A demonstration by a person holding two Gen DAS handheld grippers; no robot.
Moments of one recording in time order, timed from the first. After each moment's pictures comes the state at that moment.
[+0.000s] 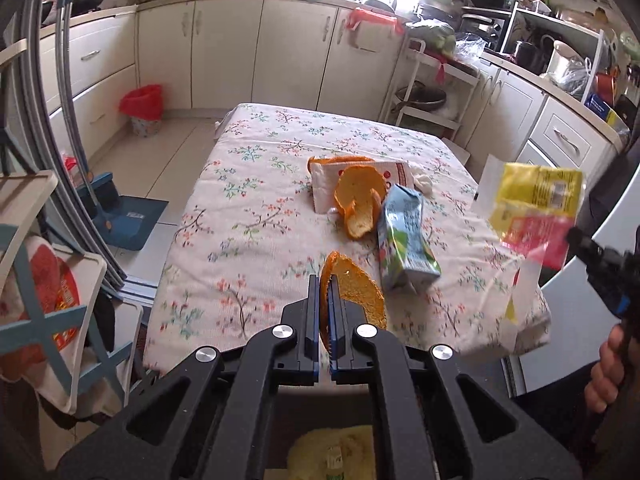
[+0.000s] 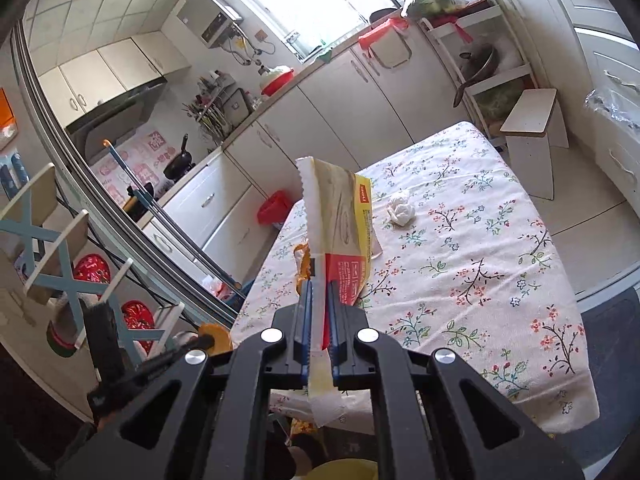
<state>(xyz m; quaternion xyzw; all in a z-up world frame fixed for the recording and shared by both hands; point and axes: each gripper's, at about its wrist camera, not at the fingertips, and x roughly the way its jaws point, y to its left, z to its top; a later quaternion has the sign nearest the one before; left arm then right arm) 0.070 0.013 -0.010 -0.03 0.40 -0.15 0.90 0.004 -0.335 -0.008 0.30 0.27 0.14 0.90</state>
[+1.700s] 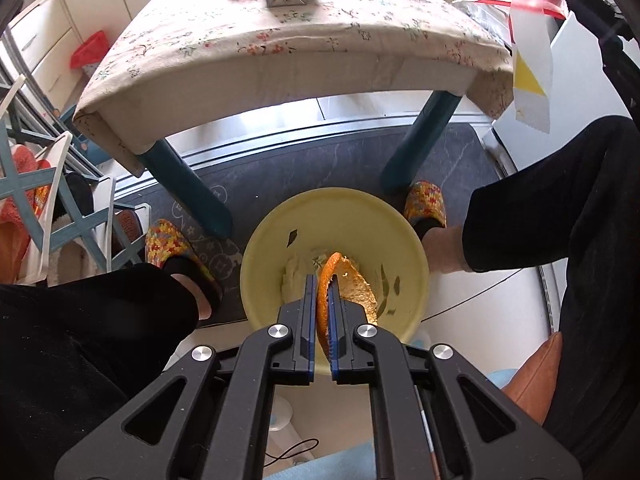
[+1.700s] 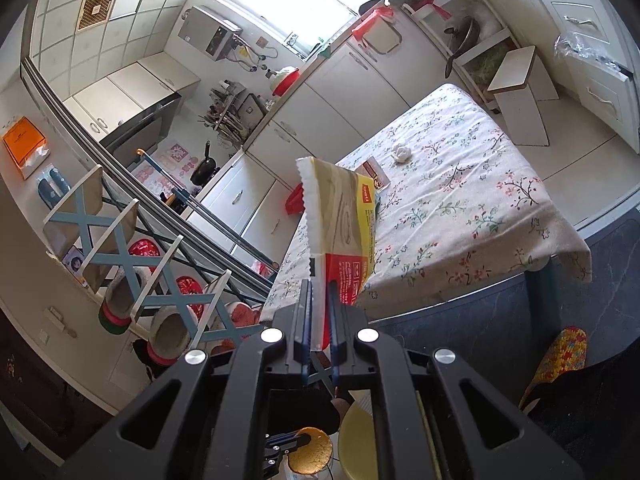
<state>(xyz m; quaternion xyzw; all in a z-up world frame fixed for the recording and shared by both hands) -0.113 -0.034 -0.109 0.12 0.57 -0.20 0.79 -0.120 -0.331 -0.029 0.36 0.28 0.18 0.87</state>
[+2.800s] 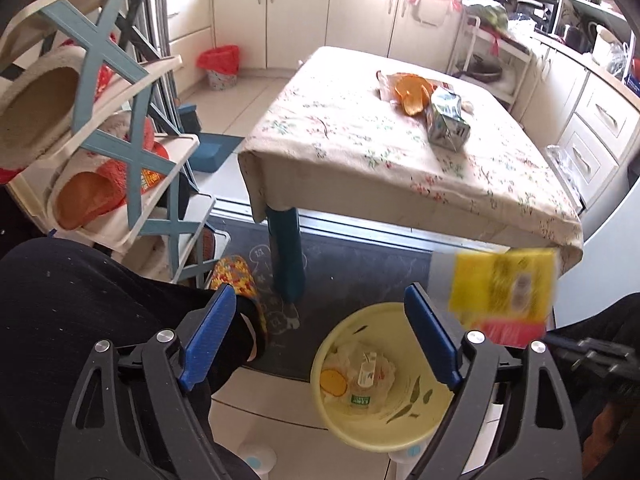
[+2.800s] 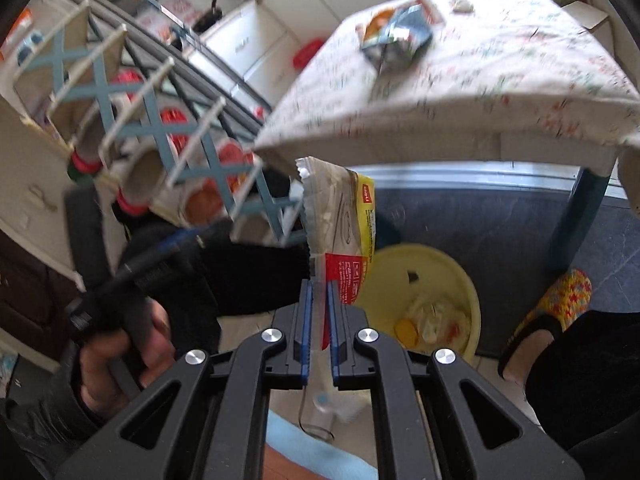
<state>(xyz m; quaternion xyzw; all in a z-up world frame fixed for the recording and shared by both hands) -0.095 0.046 -0.051 -0.03 0.44 -0.02 0.90 -0.117 -0.229 -0.081 0.21 0.49 0.26 0.80</state>
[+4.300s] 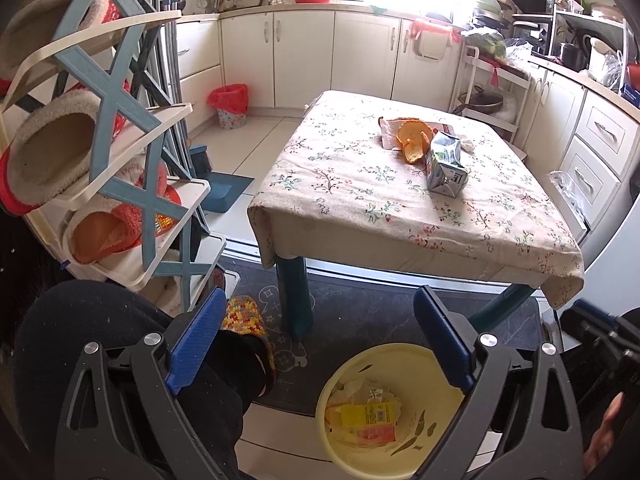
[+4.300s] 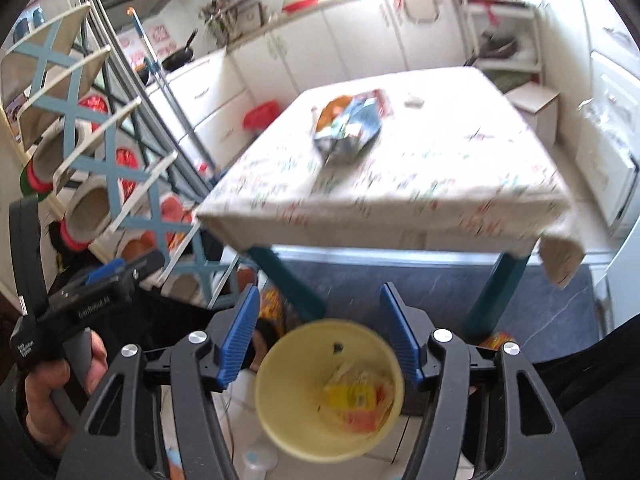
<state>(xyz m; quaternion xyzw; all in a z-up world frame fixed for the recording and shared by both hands) -0.093 0.039 -0.027 -0.01 0.38 -0.01 0.92 -0.121 -0.236 -0.042 0.14 0.38 0.12 0.91</state>
